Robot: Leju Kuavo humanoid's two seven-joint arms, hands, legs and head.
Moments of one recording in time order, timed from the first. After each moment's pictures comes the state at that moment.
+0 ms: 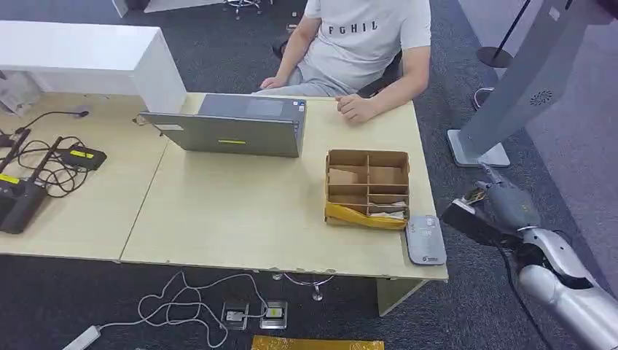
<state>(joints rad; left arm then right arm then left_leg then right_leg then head) -0.16 0.18 -1.19 -0.16 1.30 0.39 0.04 -0.44 -0.79 0.74 -1.36 0.43 -0.21 0.13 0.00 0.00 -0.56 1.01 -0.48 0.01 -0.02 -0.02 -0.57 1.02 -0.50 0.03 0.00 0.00</state>
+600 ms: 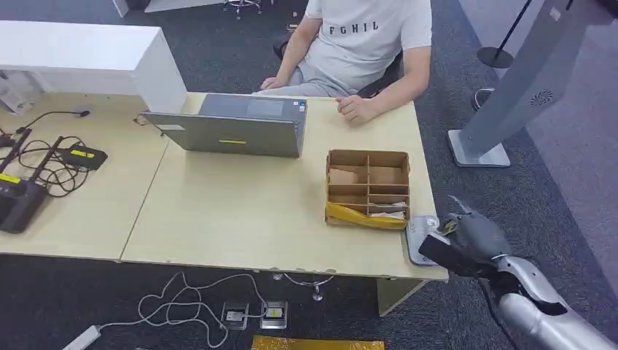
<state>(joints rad) -0.16 0.18 -1.19 -0.16 1.31 0.41 0.05 -0.34 -0.75 0.81 -1.42 0.40 -0.20 0.15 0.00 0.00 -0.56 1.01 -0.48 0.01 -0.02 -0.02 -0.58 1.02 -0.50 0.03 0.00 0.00</state>
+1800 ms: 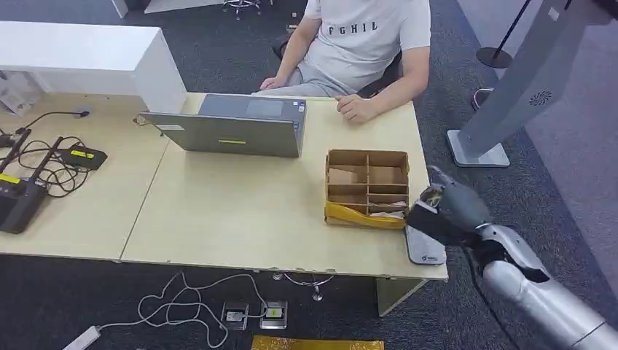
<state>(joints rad) -0.16 0.18 -1.19 -0.16 1.32 0.41 0.05 -0.56 -0.69 0.81 -1.42 0.34 -0.12 0.12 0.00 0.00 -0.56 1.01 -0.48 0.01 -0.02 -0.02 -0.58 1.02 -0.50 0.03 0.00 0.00</state>
